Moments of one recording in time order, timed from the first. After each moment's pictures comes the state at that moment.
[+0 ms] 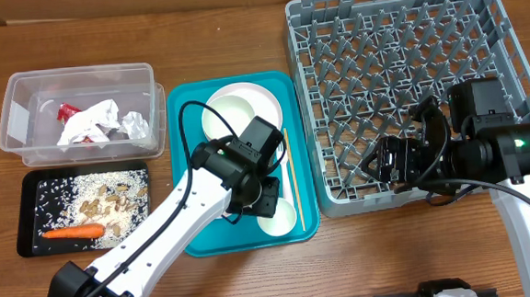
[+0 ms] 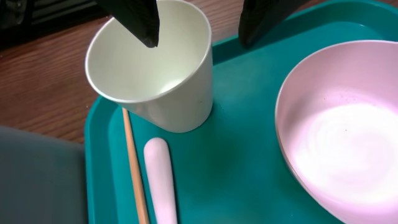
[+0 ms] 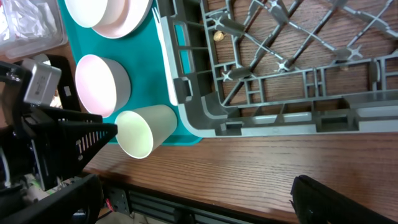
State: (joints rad) left arm -0.65 1.54 1.14 -1.04 0.14 -0.47; right arm 0.04 1.22 1.28 -1.39 -0.45 0.23
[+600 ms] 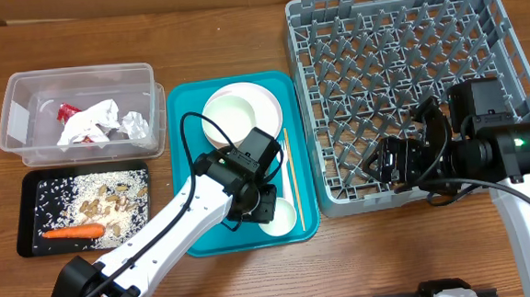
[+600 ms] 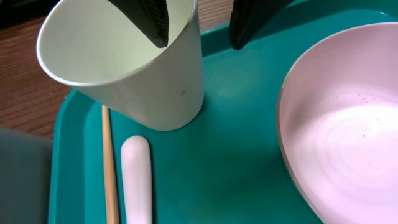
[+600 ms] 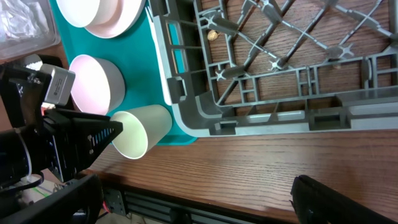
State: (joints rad) left arm -0.65 1.54 1.04 -0.95 0.14 -0.50; right arm 0.04 1.22 1.28 -1.40 -0.43 0.23
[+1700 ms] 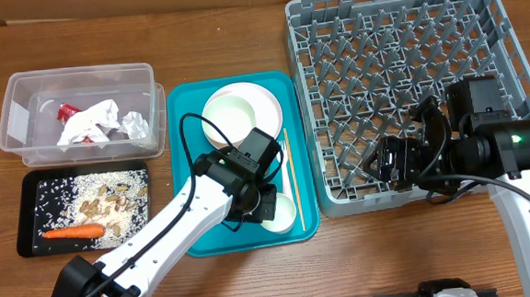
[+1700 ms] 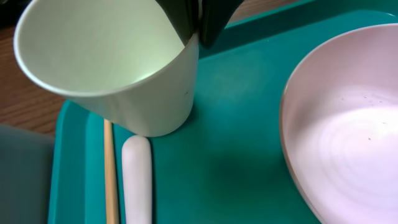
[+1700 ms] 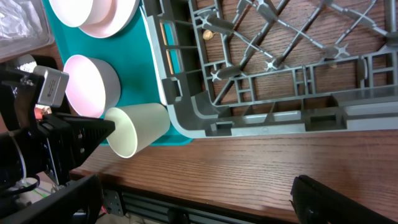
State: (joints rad) left arm -0.66 1.54 1.04 -0.94 0.15 -0.53; right arm 0.04 1.24 1.28 -1.40 -0.42 0.23
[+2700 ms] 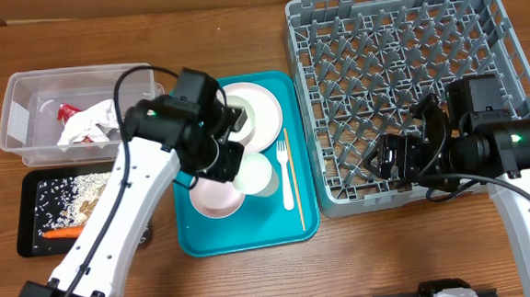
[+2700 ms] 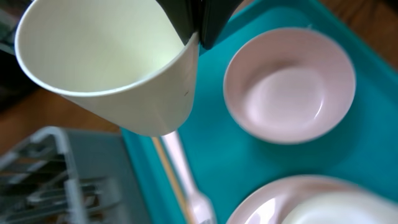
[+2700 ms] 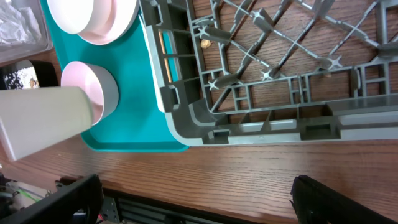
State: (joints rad) left arm -0.34 1.54 1.41 -1.24 0.36 0.00; right arm 0.04 1.24 1.28 -1.37 -0.41 0.23
